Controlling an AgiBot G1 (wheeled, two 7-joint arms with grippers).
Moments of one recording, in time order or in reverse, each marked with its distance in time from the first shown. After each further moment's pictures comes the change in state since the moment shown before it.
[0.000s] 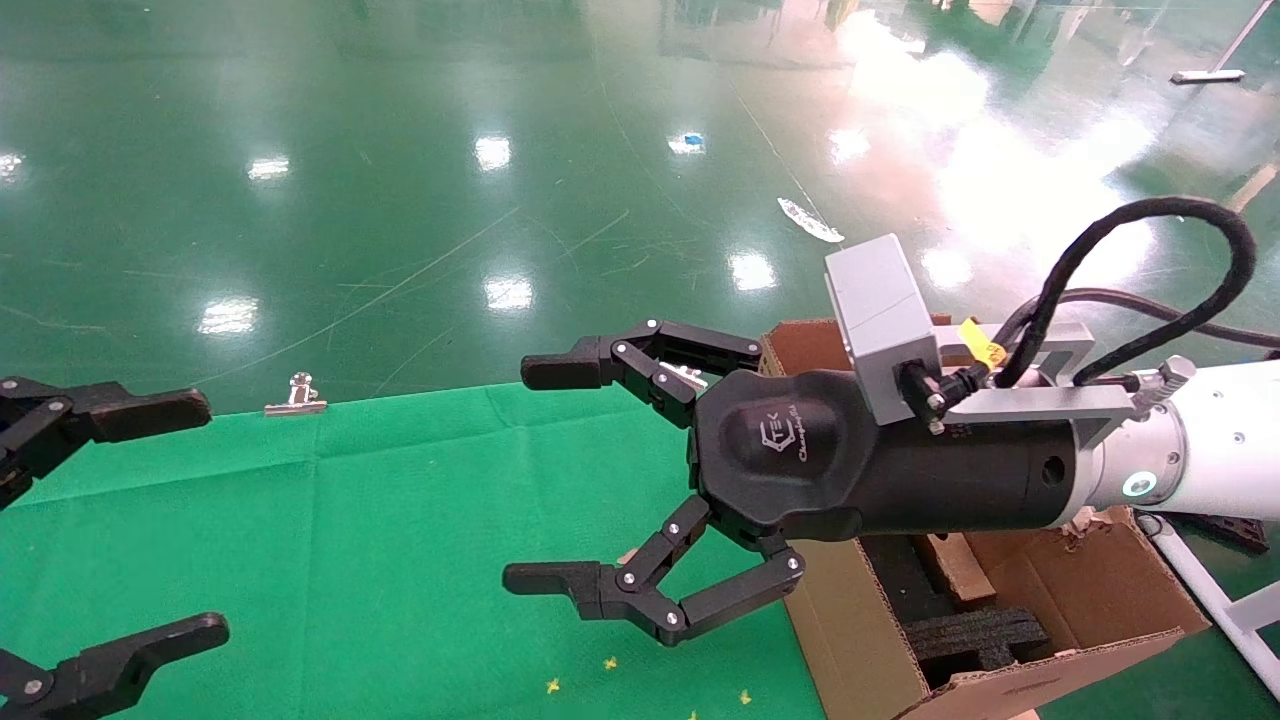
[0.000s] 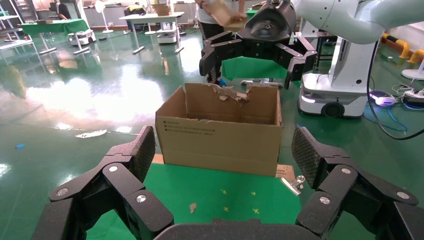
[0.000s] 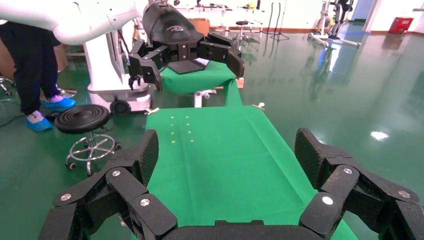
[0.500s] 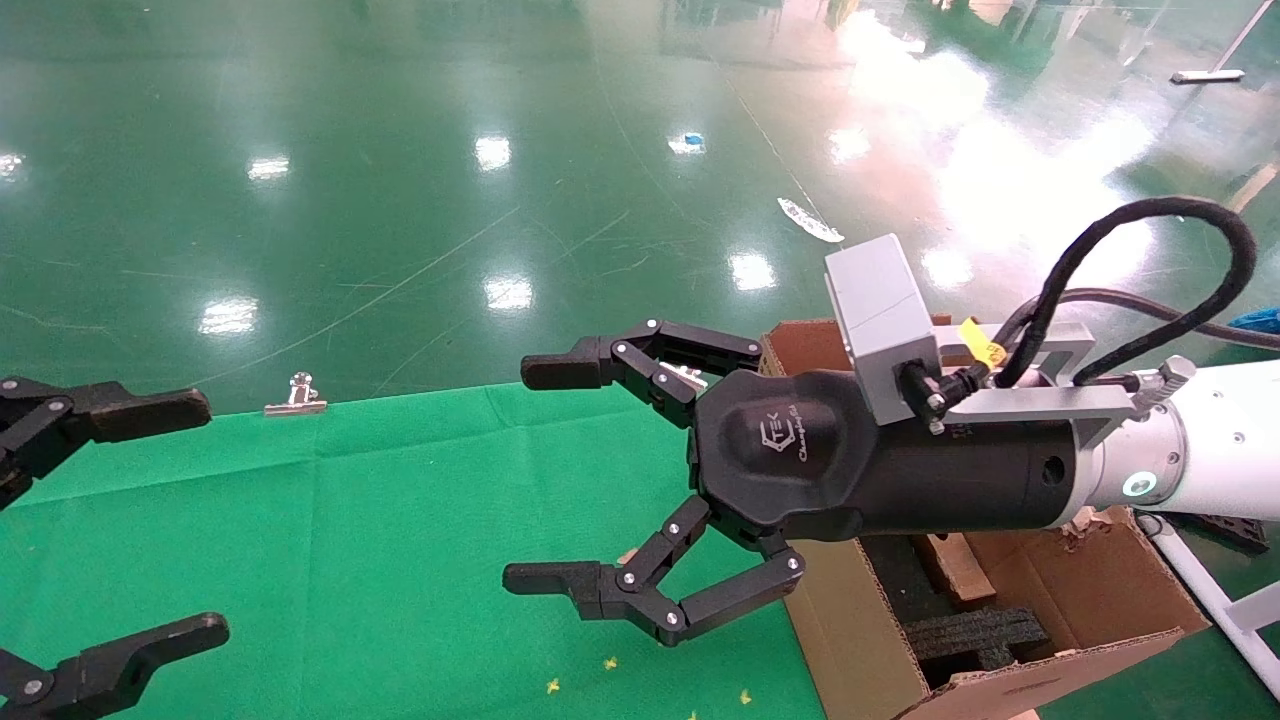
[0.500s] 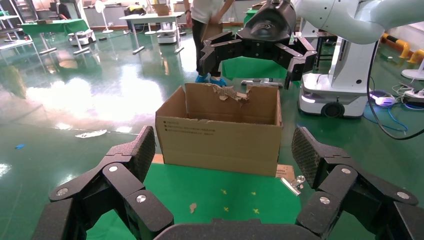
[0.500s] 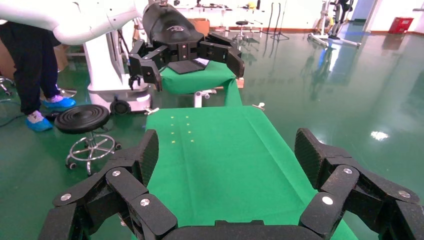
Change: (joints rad) left arm 0.000 0.000 0.000 0.000 0.000 0.000 0.000; right arm 0.000 0.000 0.000 0.000 0.000 0.000 0.000
